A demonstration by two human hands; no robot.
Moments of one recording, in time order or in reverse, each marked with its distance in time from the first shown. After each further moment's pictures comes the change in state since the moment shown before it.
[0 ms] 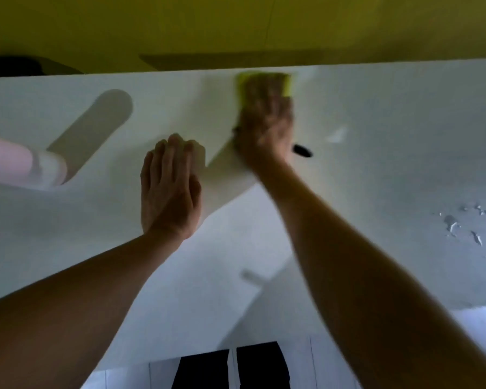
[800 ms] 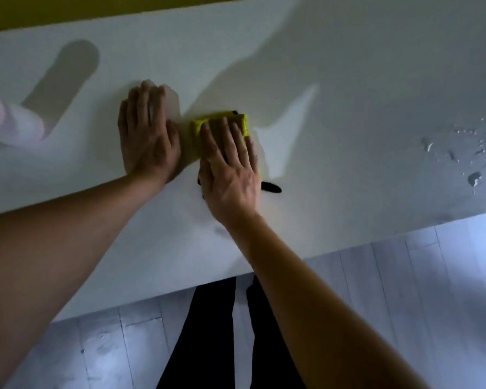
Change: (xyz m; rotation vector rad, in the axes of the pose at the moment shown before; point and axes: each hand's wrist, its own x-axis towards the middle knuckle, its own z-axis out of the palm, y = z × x) left_hand -0.004 -0.003 -0.003 -0.056 0.011 0.034; right_hand -0.193 -0.030 -0.003 0.176 0.024 -0.042
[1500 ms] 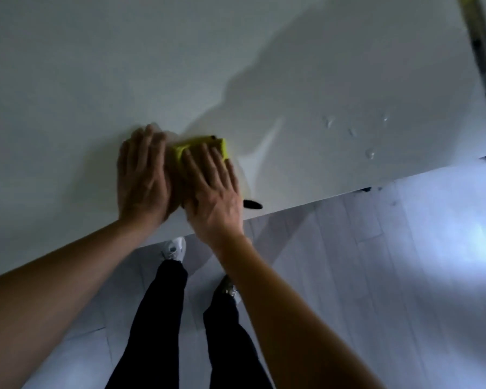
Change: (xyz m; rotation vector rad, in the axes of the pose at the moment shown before) left_hand -0.130 0.144 0.020 -0.124 -0.032 0.135; right_hand -0.115 0.106 -0.071 -0.022 -0.096 -0.010
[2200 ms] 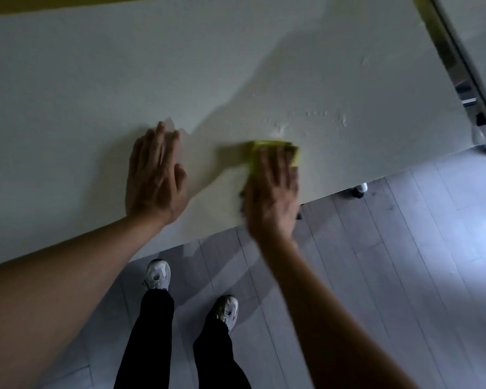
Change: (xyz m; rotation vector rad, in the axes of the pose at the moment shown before) left_hand 0.049 0.109 0.056 0.051 0.020 0.067; right_hand -0.019 0.171 -0.069 -0.109 0.185 0.358
